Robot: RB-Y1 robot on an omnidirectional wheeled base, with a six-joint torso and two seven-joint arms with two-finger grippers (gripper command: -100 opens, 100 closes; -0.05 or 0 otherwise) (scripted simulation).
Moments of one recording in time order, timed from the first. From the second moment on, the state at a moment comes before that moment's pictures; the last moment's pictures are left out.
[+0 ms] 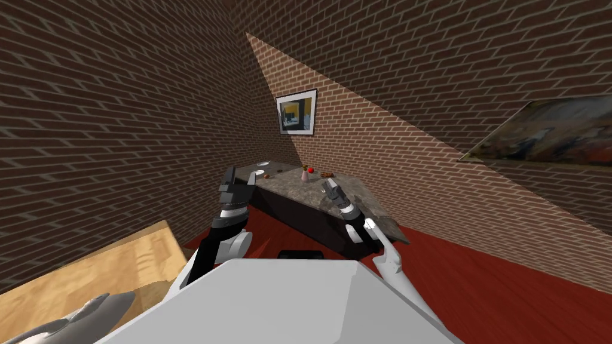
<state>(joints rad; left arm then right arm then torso) 0.46 0.05 -0.01 -2.38 -0.01 -0.50 0.06 0.23 -0.42 0.09 -2.13 0.44 -0.59 0.23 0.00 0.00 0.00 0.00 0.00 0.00</state>
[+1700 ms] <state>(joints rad) 0.46 0.05 -0.01 -2.38 -0.01 -0.50 0.06 -0.03 -0.77 0.15 -1.76 0.88 -0.70 0.54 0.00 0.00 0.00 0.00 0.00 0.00</state>
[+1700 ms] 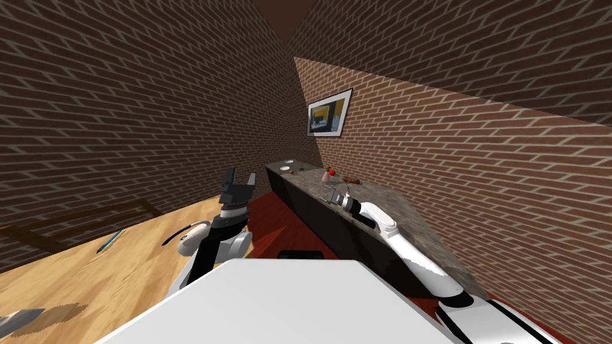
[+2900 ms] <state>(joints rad) 0.46 0.05 -0.01 -2.38 -0.01 -0.50 0.06 -0.15 -0.95 0.20 -1.47 1.12 -0.75 0.73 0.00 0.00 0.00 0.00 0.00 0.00</state>
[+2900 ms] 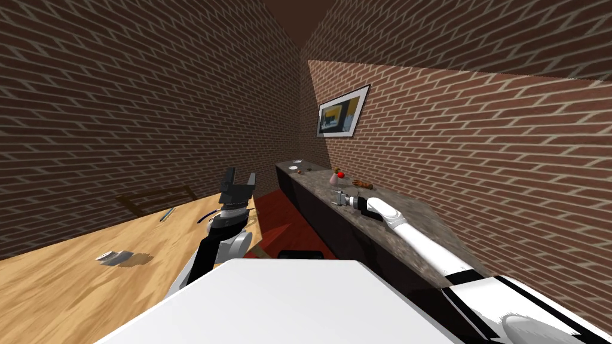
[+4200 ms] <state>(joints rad) 0.46 0.05 -0.01 -2.38 -0.01 -0.50 0.06 -0.27 -1.14 0.25 -1.10 1.36 -0.83 0.95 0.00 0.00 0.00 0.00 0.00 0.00</state>
